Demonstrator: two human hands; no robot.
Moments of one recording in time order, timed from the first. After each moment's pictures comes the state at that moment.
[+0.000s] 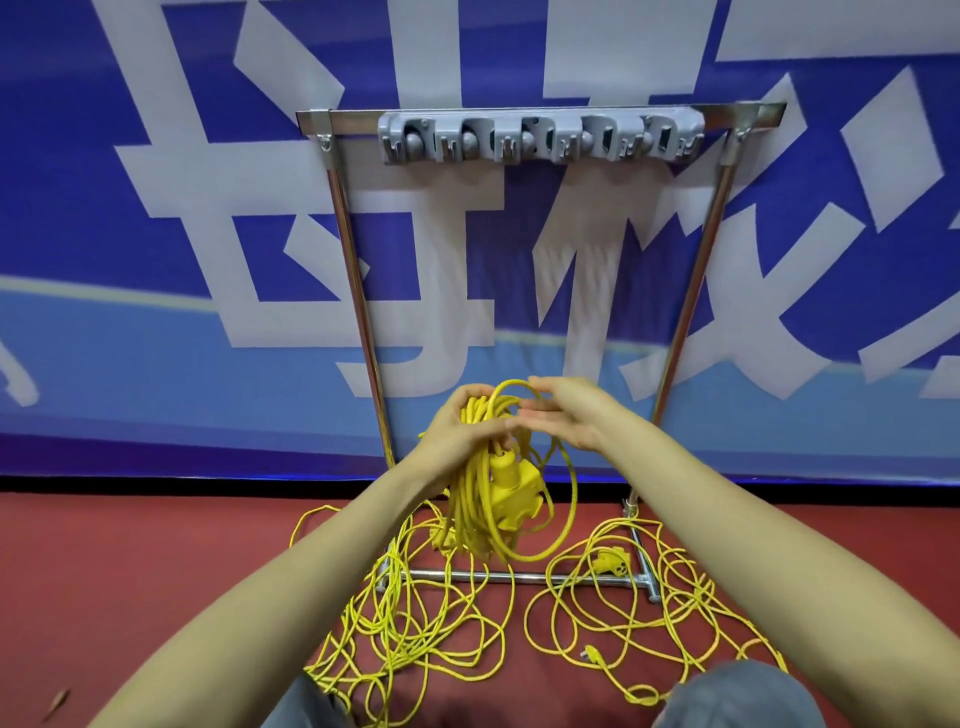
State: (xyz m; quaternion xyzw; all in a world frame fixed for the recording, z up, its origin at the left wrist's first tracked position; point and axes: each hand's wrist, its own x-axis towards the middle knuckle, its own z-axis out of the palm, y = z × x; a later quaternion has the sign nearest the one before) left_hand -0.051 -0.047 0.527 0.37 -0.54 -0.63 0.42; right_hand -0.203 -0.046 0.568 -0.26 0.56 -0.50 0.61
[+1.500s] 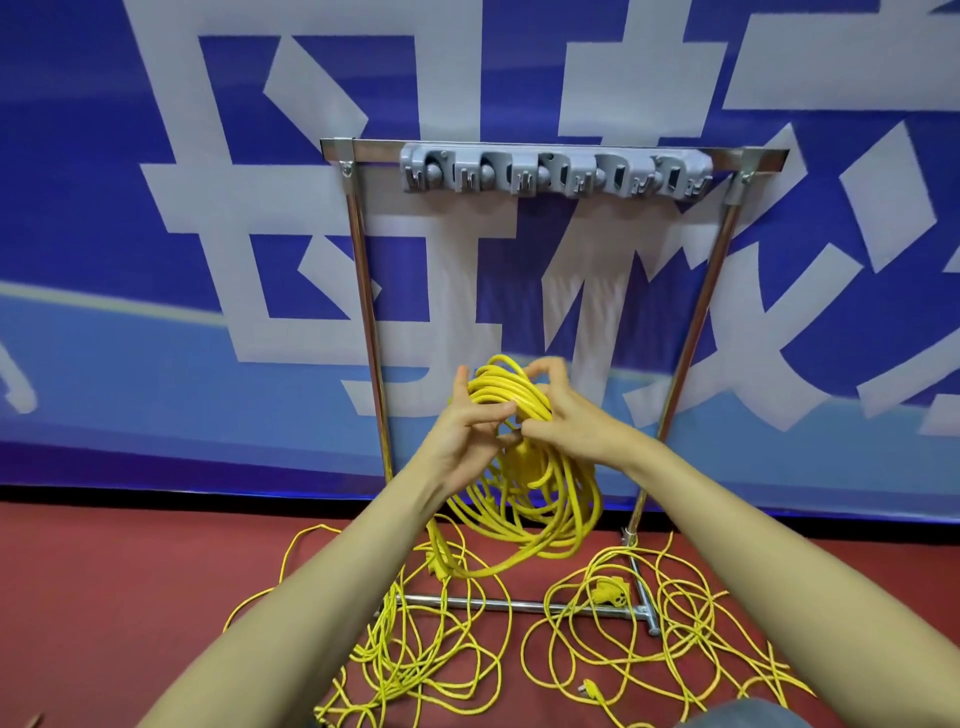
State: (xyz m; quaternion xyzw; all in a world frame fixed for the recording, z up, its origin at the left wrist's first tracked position) left_hand -0.053 -0.044 0.568 0.25 -0.38 -0.76 0.47; right_hand -0.207 -0.033 0.584 -0.73 0.51 -0.31 0.33
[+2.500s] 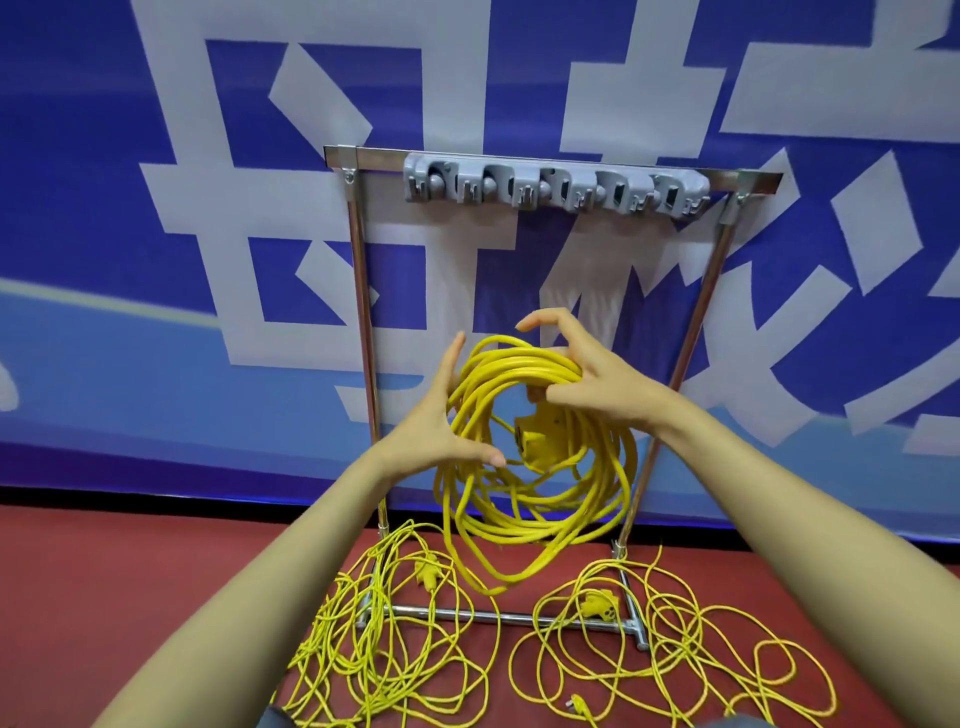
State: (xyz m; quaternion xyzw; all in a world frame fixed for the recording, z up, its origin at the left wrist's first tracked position) left_hand -0.004 -0.067 0.573 0.31 -0.76 -0.44 0.35; right_hand -0.223 -0.028 0.649 -0.77 0.40 -0.34 0.36
